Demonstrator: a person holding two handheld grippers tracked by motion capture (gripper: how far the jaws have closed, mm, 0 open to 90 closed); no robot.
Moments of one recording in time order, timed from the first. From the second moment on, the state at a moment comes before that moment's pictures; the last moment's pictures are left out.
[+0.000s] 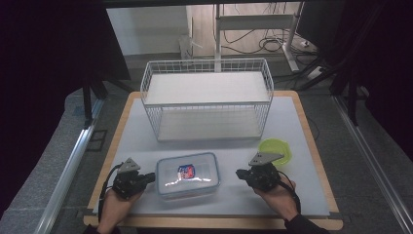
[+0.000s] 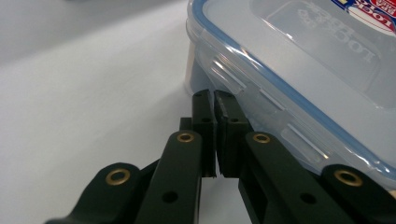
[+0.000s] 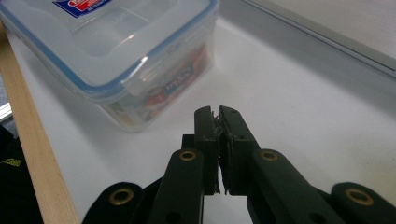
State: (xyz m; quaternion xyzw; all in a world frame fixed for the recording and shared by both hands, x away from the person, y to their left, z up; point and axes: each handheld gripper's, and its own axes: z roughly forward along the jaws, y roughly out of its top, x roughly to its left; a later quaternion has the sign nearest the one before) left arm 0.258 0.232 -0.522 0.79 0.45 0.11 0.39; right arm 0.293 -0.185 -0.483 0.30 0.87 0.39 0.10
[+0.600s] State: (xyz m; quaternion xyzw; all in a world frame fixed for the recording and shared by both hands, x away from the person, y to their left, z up) left arm 0.285 0.177 -0.518 0.81 0.42 0.09 0.40; right arm 0.292 -0.195 -0.488 0.33 0.86 0.38 0.11
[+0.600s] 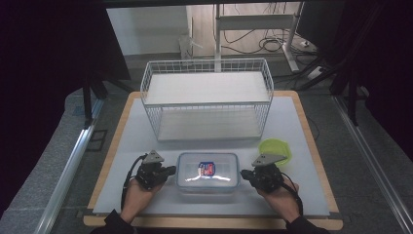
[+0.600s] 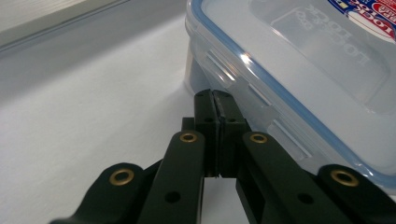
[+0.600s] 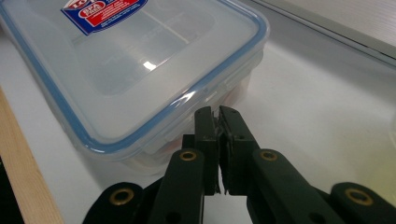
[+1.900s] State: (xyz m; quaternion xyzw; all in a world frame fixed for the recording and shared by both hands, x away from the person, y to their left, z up) left arm 0.237 0.205 -0.517 0.81 0.39 0.17 0.41; right arm 0.267 -0.228 -0.490 0.31 0.86 0.39 0.15
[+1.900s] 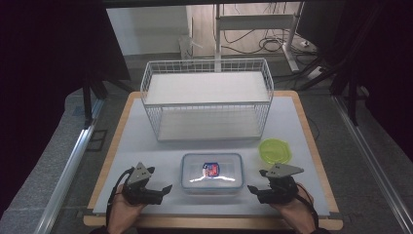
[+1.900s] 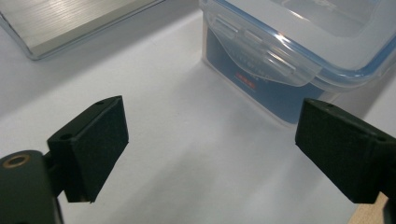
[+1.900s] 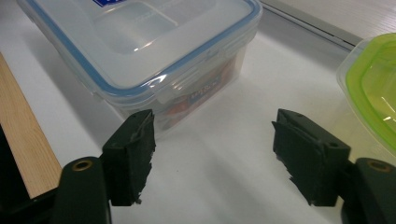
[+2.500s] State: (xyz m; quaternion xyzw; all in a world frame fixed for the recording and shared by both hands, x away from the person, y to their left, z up) left arm 0.246 0.202 -0.512 0.81 0.39 0.14 0.41; right arm 0.273 -0.228 -0.483 0.34 0.85 0.39 0.10
